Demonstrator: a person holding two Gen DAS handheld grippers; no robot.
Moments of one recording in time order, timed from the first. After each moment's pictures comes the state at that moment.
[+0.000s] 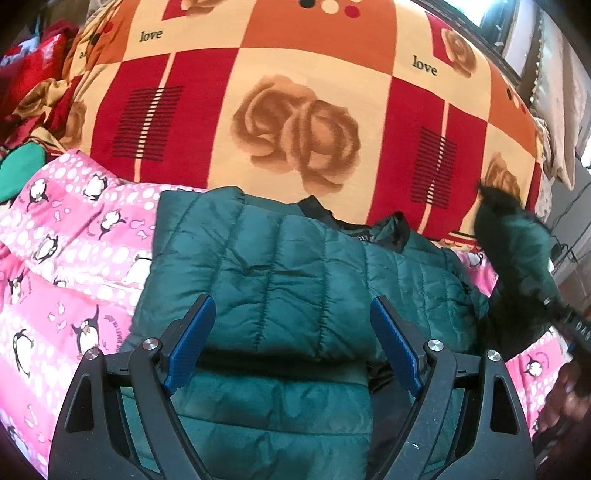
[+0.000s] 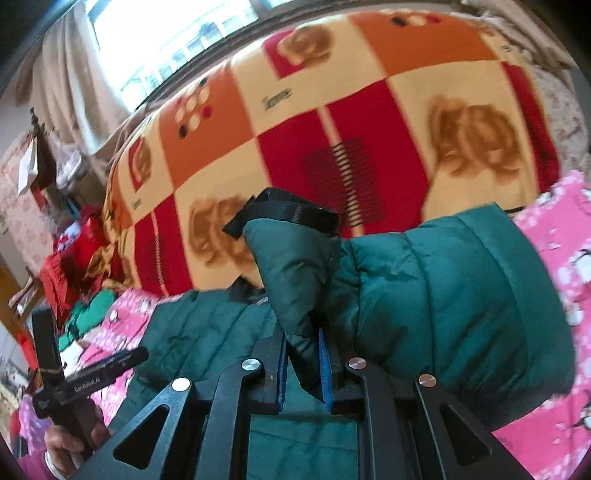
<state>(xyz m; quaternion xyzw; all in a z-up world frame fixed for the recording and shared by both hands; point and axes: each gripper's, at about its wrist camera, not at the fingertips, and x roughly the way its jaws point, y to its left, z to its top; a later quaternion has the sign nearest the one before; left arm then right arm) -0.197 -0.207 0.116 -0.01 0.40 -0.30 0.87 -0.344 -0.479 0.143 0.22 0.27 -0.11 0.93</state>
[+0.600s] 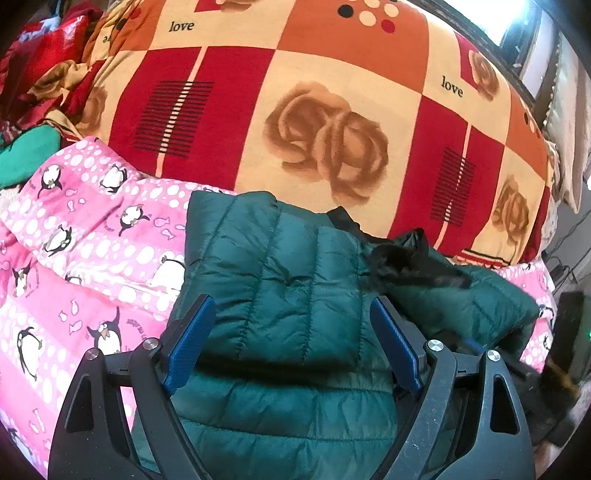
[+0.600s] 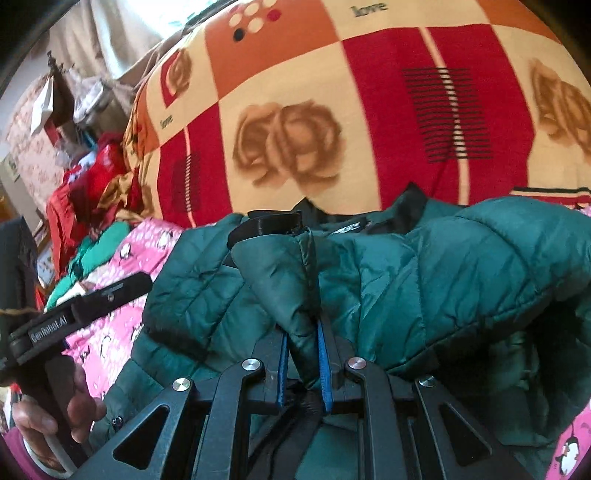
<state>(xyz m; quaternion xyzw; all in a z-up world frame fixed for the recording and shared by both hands) -0.174 -0.177 0.113 -0.04 0.41 -0.29 0.87 -0.267 -0.397 0.088 0.19 0.36 -0.04 0.91</state>
